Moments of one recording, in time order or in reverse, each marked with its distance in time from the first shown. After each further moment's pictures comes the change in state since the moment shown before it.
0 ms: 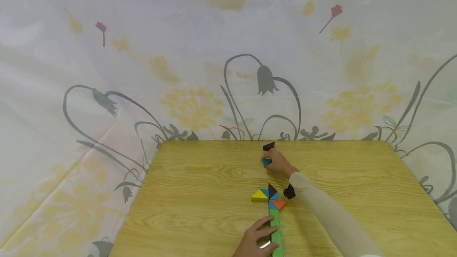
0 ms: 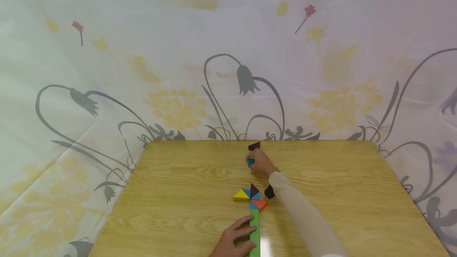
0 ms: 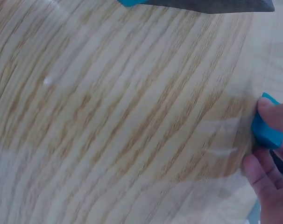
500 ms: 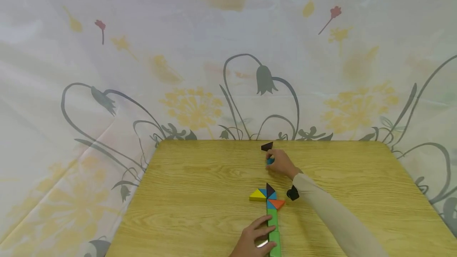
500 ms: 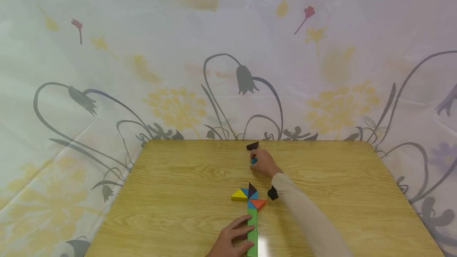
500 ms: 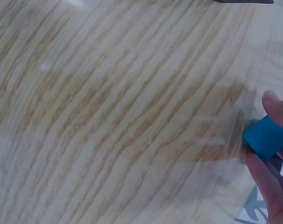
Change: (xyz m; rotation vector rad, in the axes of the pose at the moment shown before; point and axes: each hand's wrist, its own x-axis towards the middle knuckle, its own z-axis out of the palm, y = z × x) left_hand 0.000 0.002 0.001 -0.012 -0.005 -0.040; right_hand -0.010 0.005 -0.006 -0.009 0.071 0.057
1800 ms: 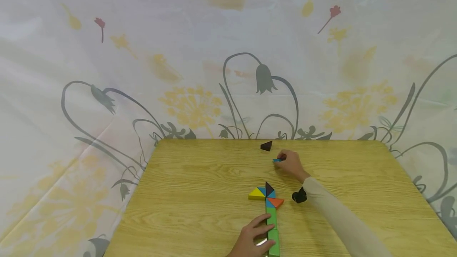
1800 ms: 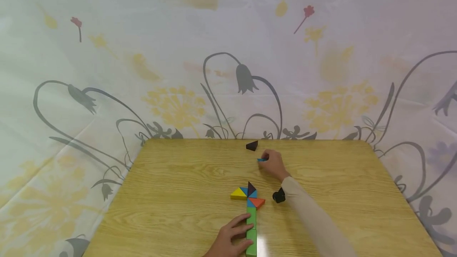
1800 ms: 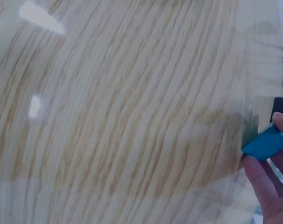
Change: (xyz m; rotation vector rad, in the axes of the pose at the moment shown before) left_hand -0.001 -0.001 -0.001 0.064 0.045 0.114; right_hand -0.025 0.018 -0.009 0.163 0.243 0.088
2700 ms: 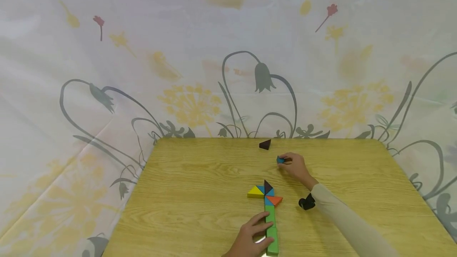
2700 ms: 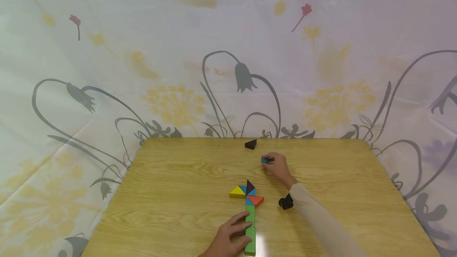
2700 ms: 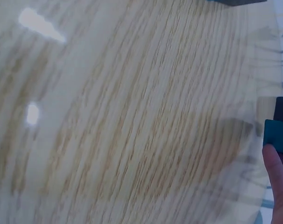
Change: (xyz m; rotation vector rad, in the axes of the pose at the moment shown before) left_hand 0.000 0.003 0.001 -0.128 -0.019 -0.122; right_hand -0.023 0.010 -0.011 0.151 0.005 -0.019
